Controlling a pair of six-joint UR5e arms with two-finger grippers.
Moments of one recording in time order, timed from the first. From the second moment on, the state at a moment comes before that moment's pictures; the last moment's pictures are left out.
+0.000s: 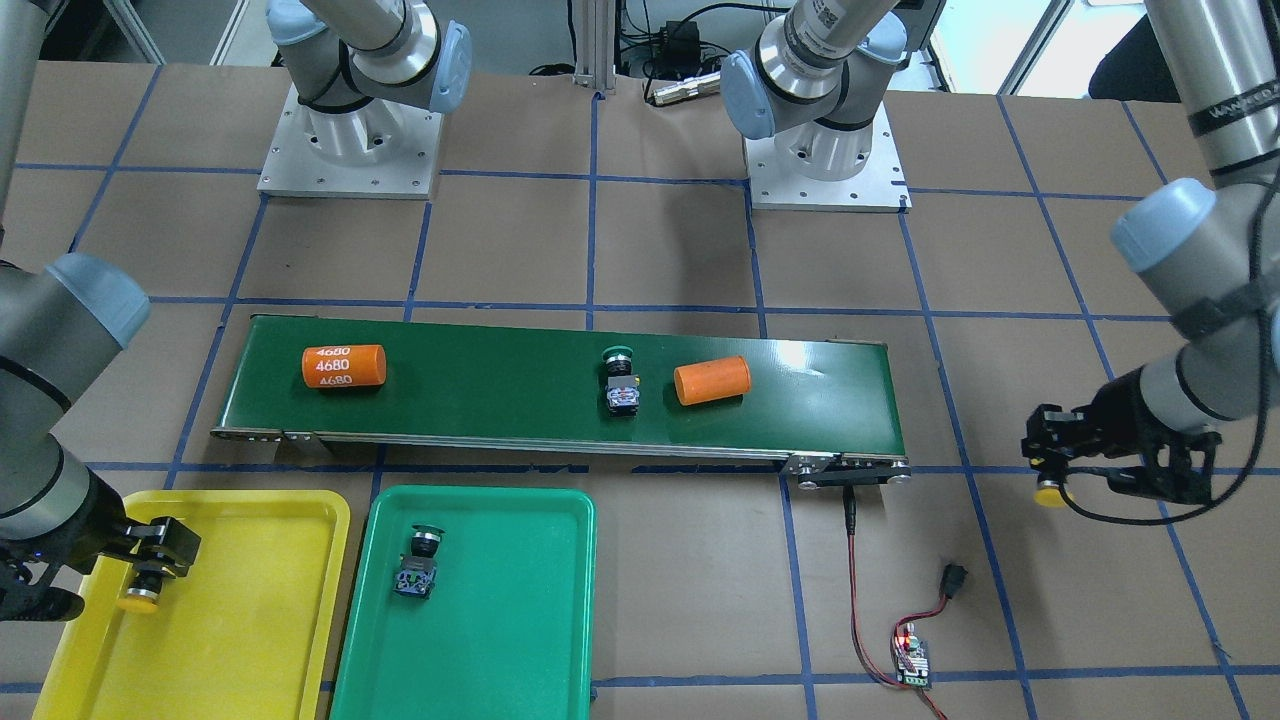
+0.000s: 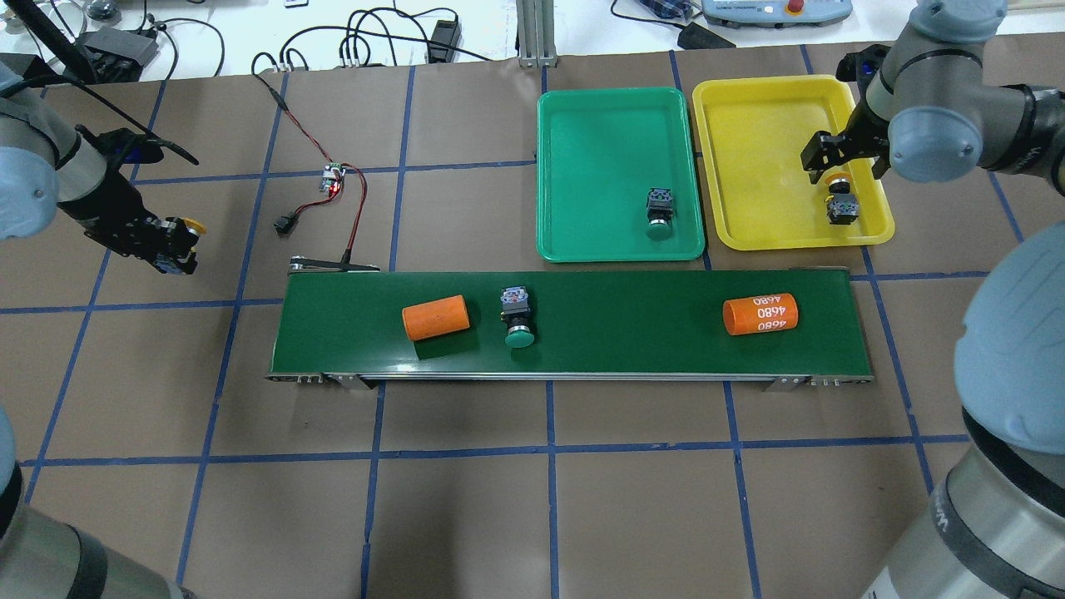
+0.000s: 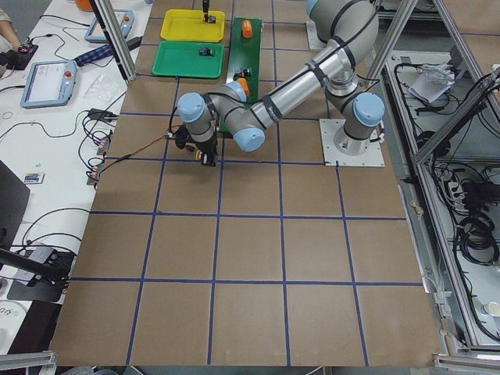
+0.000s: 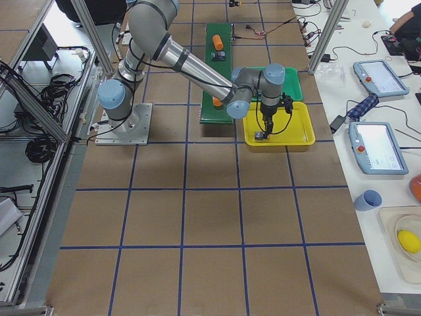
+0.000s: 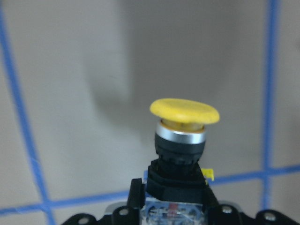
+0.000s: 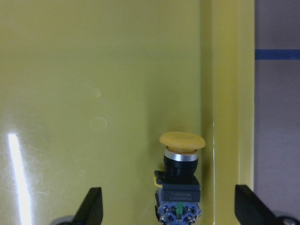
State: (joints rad) left arm -1.11 -1.92 -1.72 -1.22 1.53 0.58; right arm 1.29 -1.03 1.57 -2.23 -1.61 -0.28
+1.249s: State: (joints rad) left arm -1.44 -1.71 -2.00 -1.10 1.49 0.06; right arm 1.46 -1.48 1.60 -1.69 -1.61 -0.23
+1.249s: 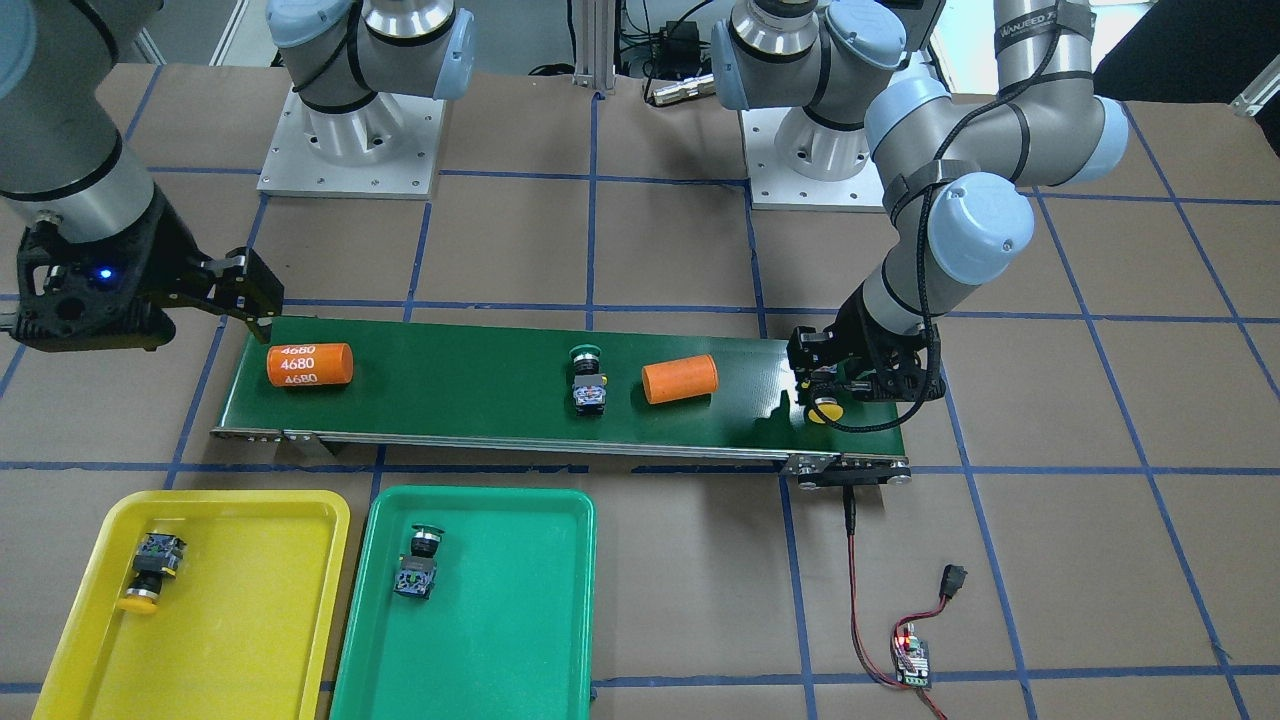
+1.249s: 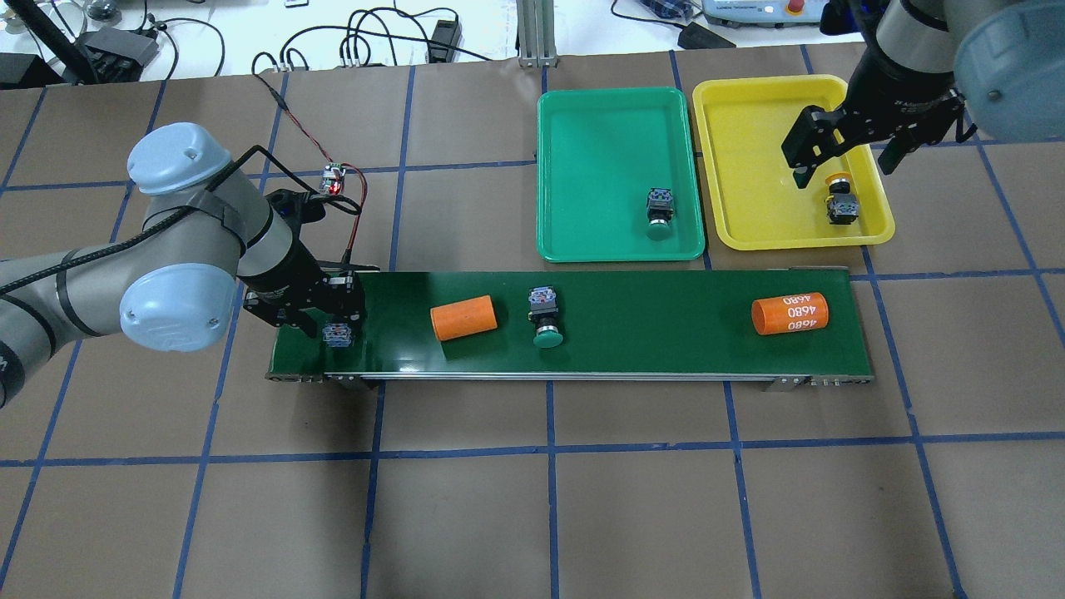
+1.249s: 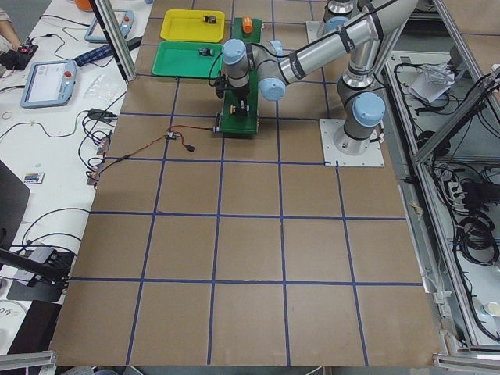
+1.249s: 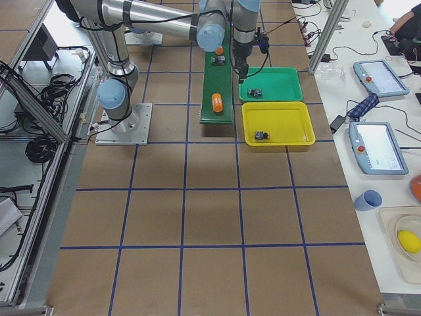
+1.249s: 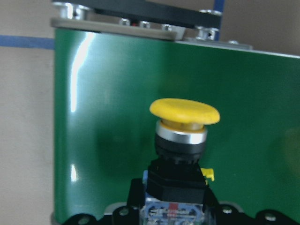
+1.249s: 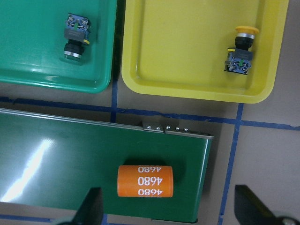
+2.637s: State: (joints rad) left arm -1.56 -1.62 -1.48 -1.58 1.58 -0.08; right arm 1.64 -1.40 1.60 -1.68 -1.60 -0.05
